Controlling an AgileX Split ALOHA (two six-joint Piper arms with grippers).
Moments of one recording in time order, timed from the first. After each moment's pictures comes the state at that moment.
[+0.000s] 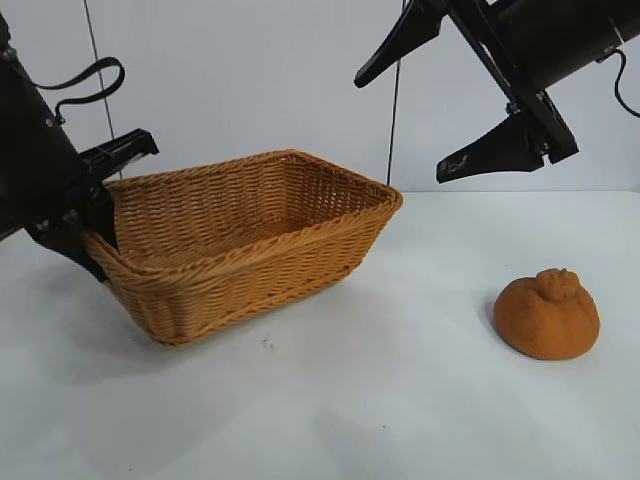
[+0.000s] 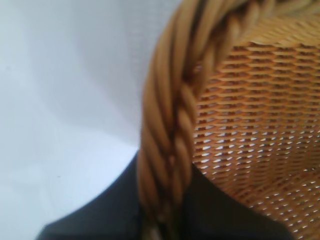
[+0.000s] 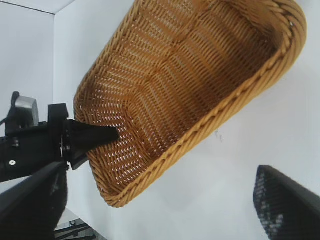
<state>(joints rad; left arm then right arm) -0.23 1.83 -1.20 -0.30 0.72 -0.77 0.22 1.65 -1.12 0.98 0.78 -0.35</state>
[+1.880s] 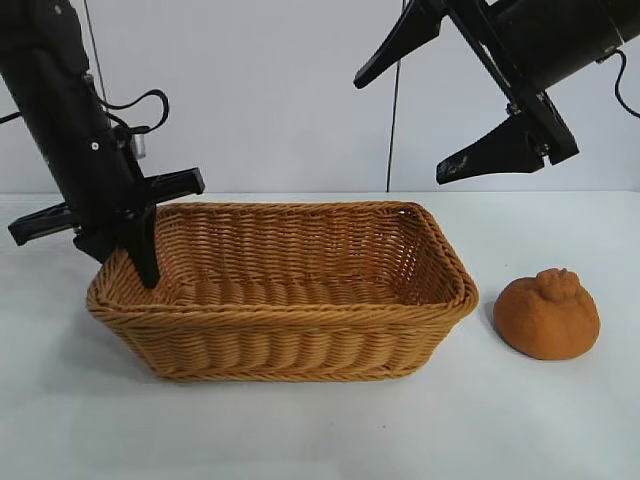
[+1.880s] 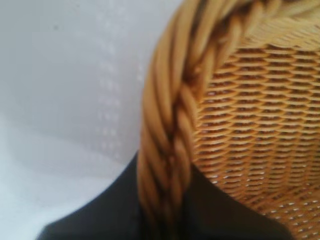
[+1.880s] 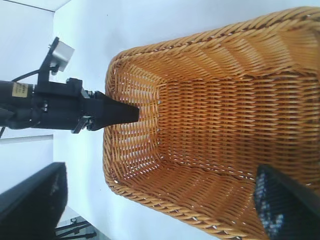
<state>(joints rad) -0.22 2.17 -1.54 -0.36 1.01 -0.14 0.22 1.65 -1.12 0.97 0.79 -0.35</state>
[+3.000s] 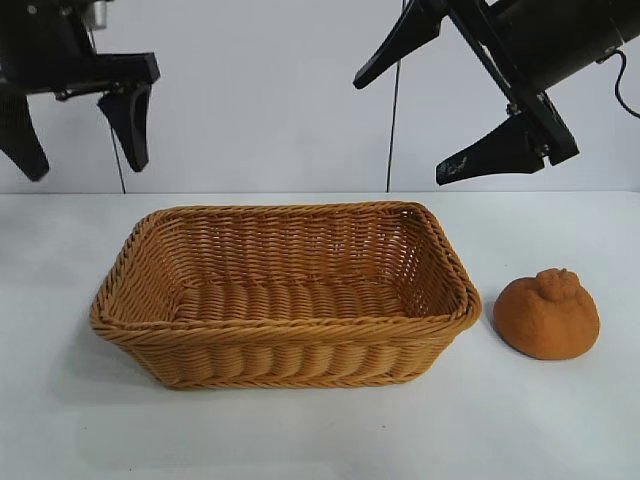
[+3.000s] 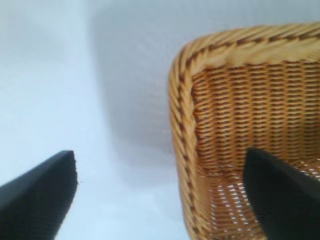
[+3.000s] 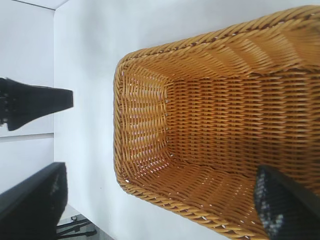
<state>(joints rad) -0.21 1.95 -1.69 -0.05 1.18 -0.14 0.22 1.65 -1.12 0.97 0.79 -0.35</state>
